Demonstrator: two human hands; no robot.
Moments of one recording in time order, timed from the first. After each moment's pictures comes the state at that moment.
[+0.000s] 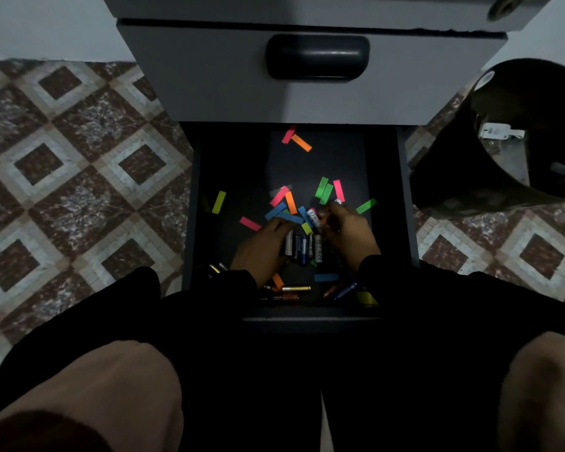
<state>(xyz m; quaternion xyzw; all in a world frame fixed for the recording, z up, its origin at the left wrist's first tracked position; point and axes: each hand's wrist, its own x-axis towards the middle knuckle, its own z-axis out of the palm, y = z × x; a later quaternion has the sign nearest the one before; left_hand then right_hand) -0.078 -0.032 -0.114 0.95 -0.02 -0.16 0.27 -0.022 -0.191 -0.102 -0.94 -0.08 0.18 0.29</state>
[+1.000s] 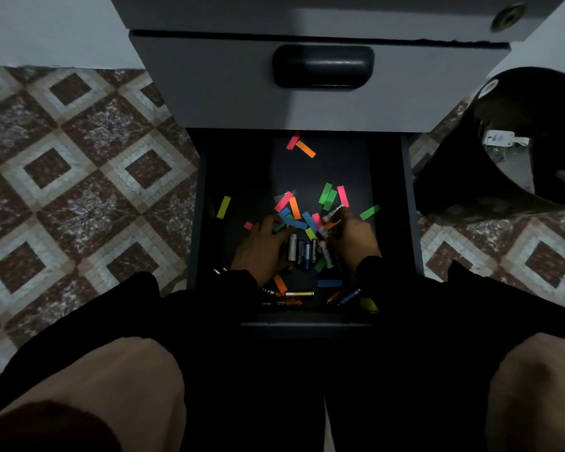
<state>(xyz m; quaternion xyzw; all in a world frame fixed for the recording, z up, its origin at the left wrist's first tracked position) -0.074 -0.023 -0.116 0.96 -0.01 -0.20 0.20 -0.018 -0.187 -0.106 -0.94 0.00 0.20 0.29</state>
